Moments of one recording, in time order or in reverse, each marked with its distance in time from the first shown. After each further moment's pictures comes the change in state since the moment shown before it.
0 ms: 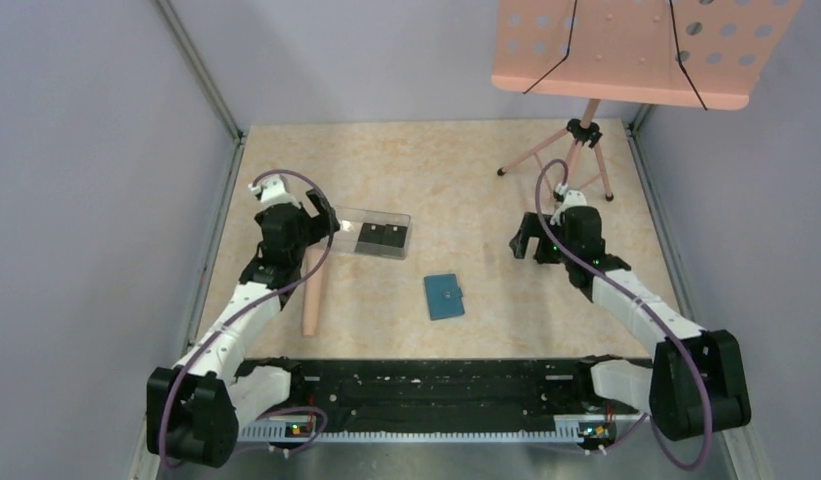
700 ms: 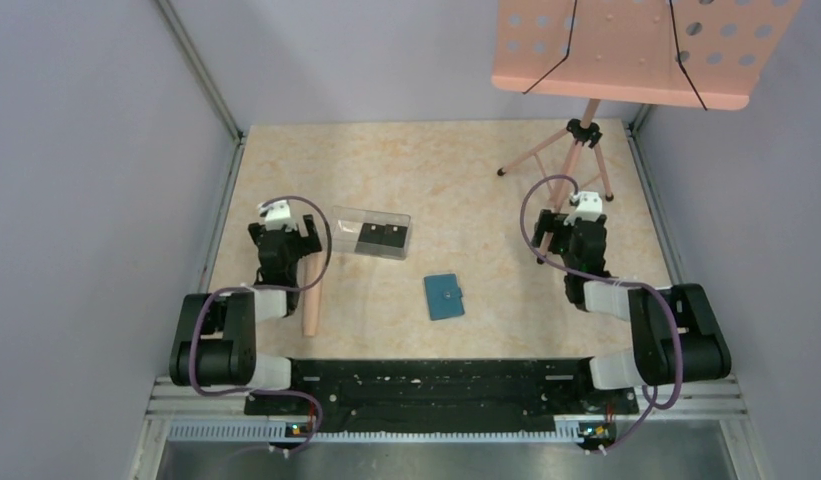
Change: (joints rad) left arm 0.167 0.330 -0.311 0.737 0.016 0.476; right arm -0.076 0.200 -0.281 0.822 0.305 -0.204
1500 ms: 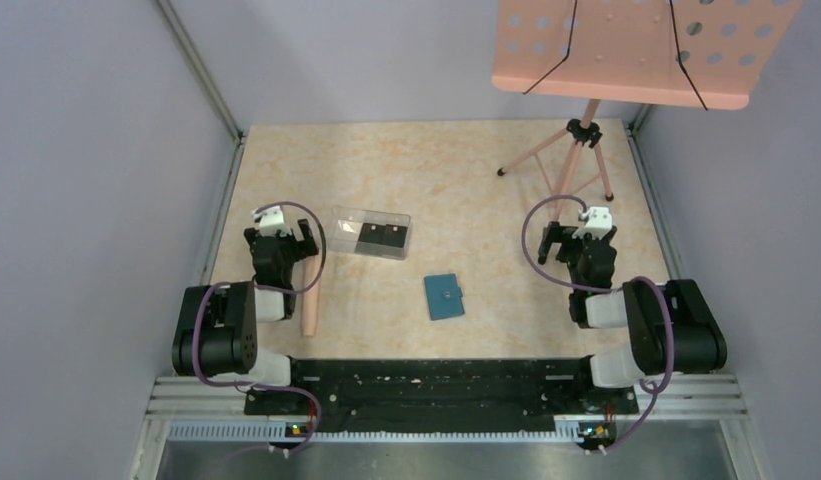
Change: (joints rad) left arm 0.108 0.087 -0.058 0.207 0.123 -0.024; right arm -0.077 0.044 -0.131 0.318 -0.058 -0.053
